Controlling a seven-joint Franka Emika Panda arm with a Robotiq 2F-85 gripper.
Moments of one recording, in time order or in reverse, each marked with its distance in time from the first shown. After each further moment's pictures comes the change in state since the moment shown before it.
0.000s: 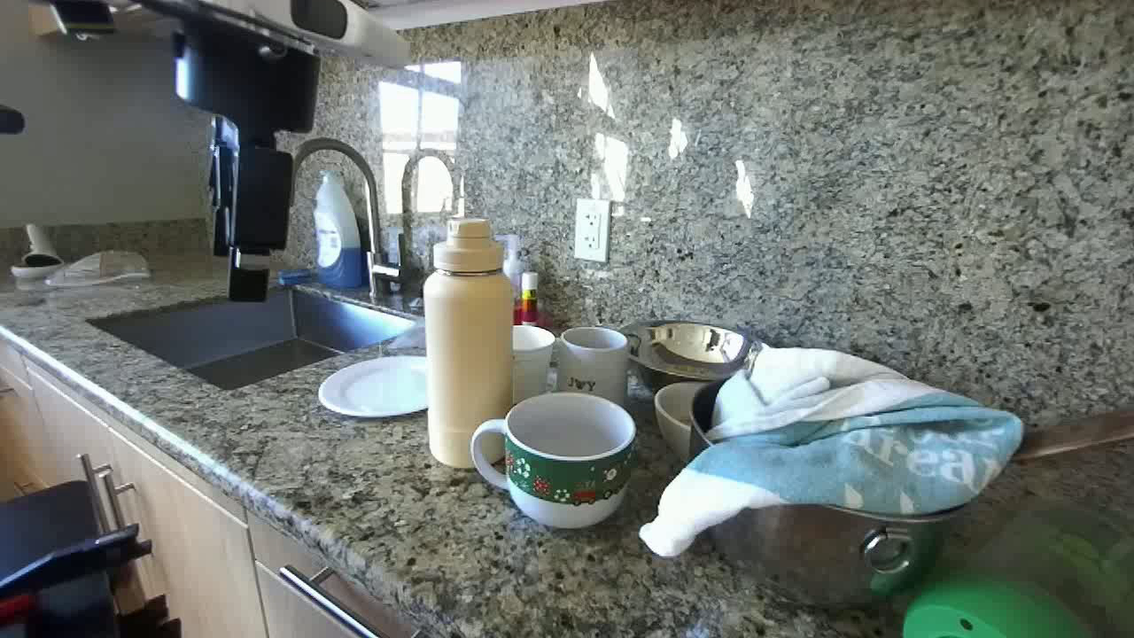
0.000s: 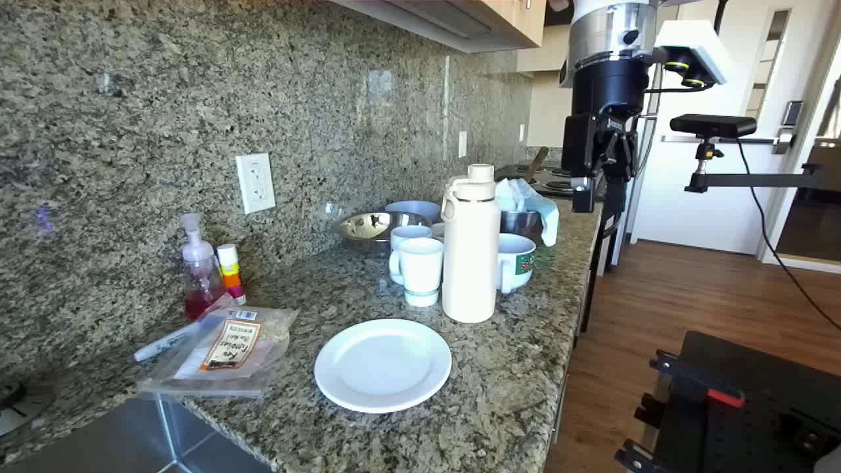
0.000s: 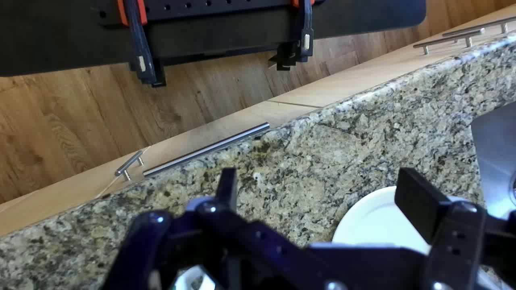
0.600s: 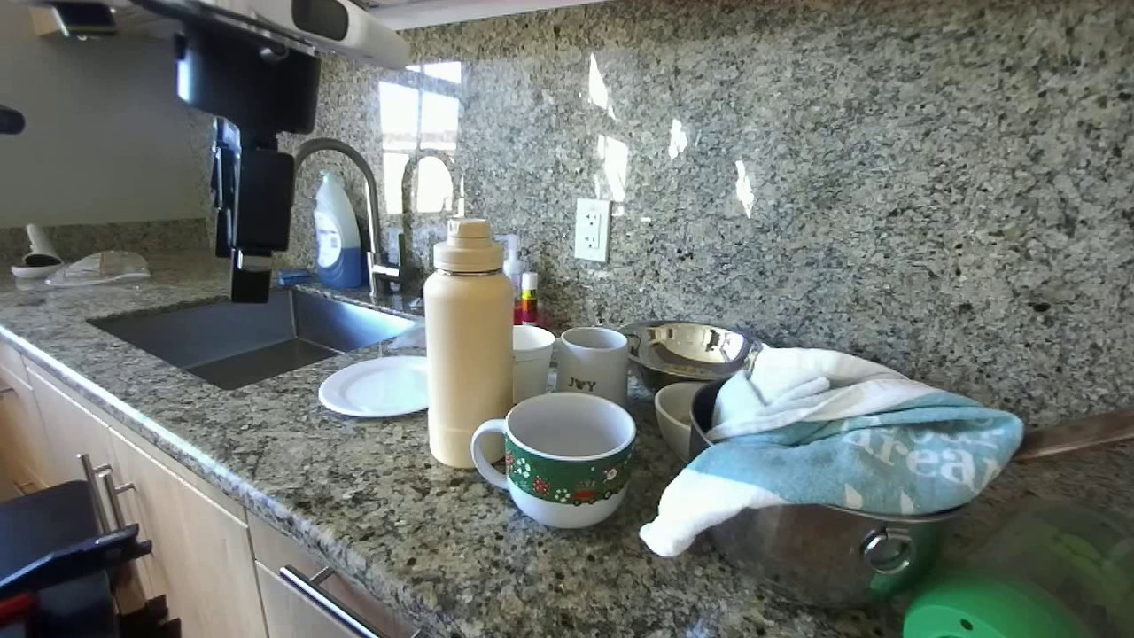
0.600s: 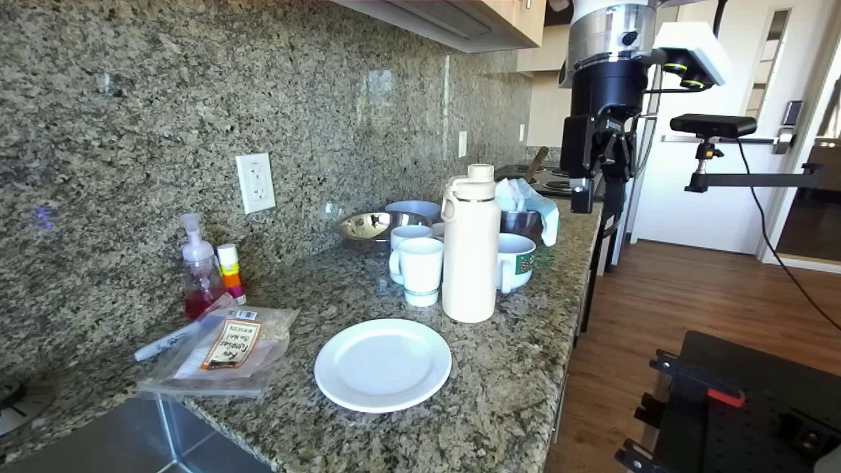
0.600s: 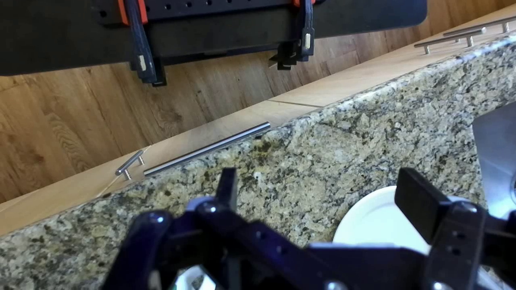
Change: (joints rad) arm -0.002 0.006 0.001 0.000 -0.001 0.009 -0.001
